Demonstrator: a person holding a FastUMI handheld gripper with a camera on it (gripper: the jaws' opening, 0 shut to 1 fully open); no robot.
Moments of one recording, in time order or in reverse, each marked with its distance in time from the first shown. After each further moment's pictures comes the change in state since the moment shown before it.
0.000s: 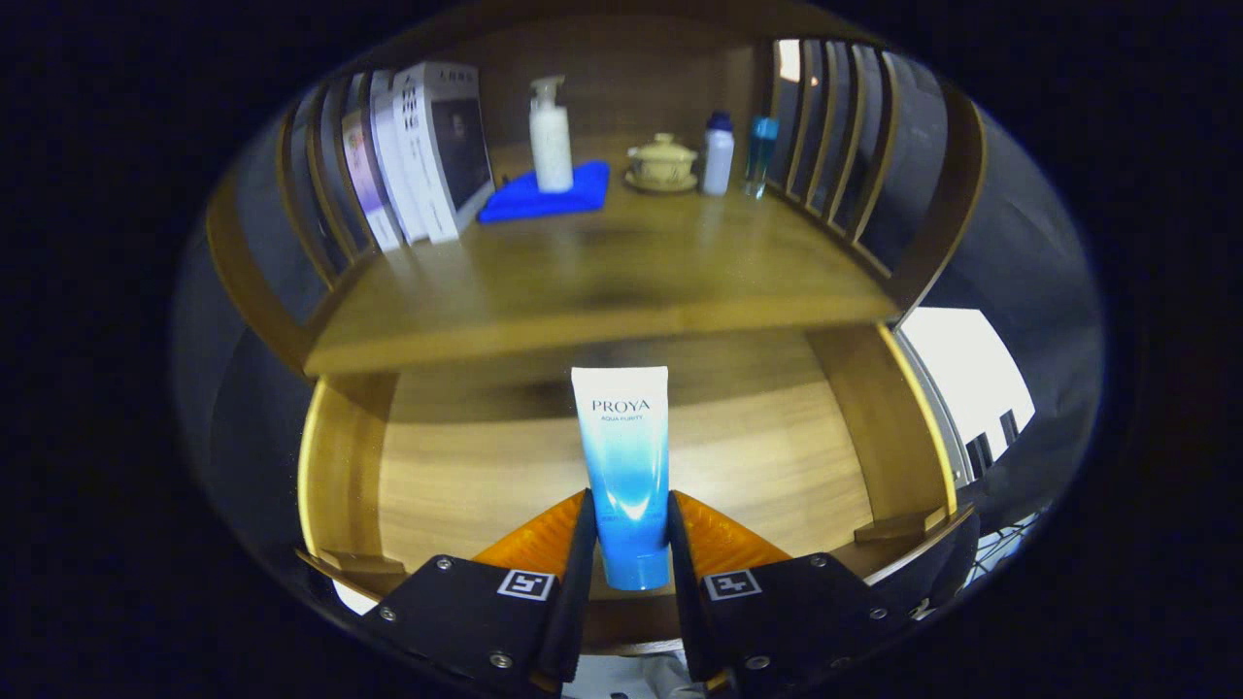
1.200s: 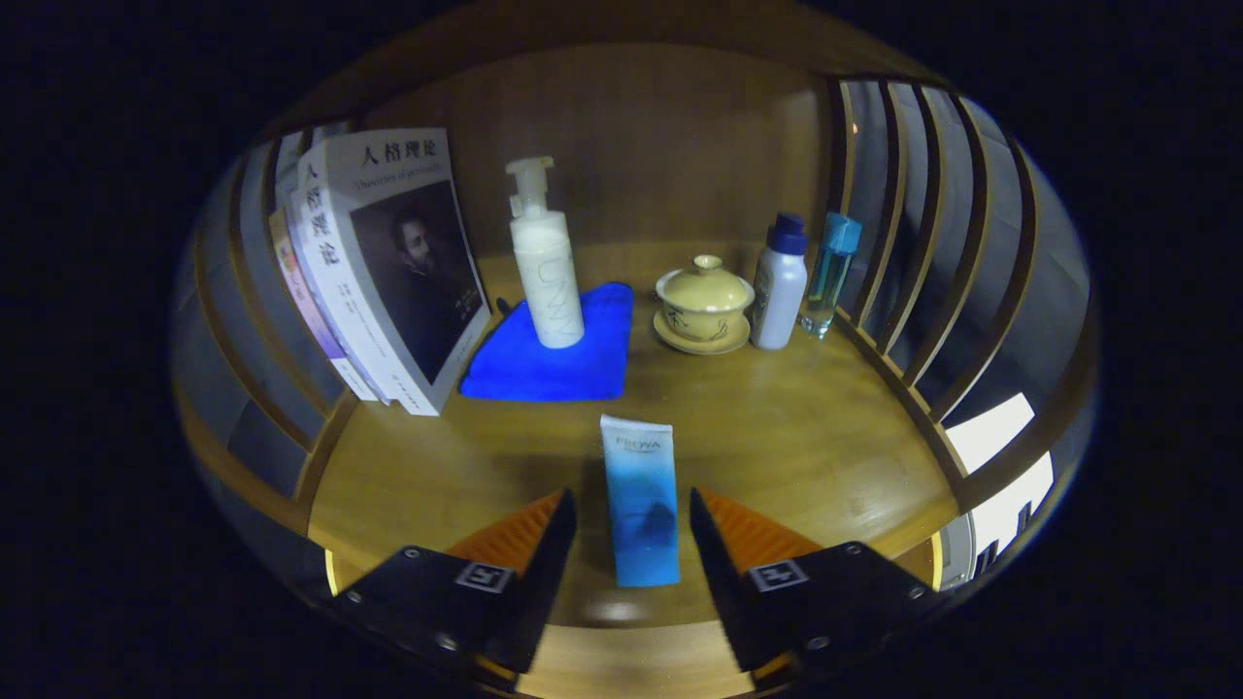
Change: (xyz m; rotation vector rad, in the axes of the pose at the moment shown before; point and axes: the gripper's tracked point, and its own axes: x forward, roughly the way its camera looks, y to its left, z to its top) arm 0.080 0.019 0.155 -0.053 -0.203 0.095
